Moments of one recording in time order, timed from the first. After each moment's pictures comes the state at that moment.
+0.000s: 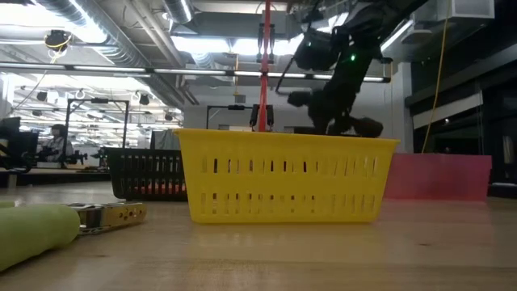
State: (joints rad) left arm -0.92 1.58 0.99 -0.55 -1.52 -0.71; right arm -0.29 1.70 1.11 -0.53 0.36 -1.38
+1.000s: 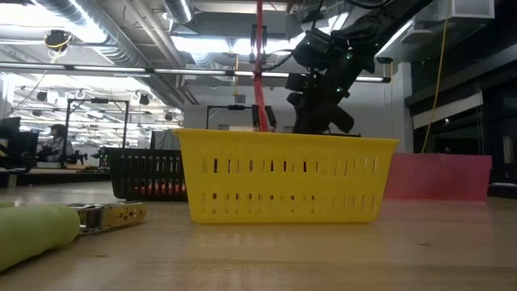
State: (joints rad) left arm -0.92 1.58 0.99 -0.55 -1.52 -0.72; right arm -0.38 1.71 1.11 -0.32 -0.05 -0.77
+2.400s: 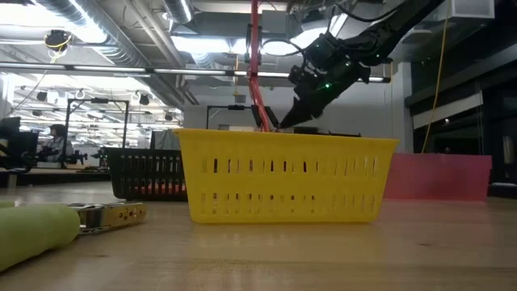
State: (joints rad) left arm -0.92 1.58 0.99 -0.55 -1.52 -0.73; right arm -0.55 1.71 1.11 -0.06 -0.20 -0.29
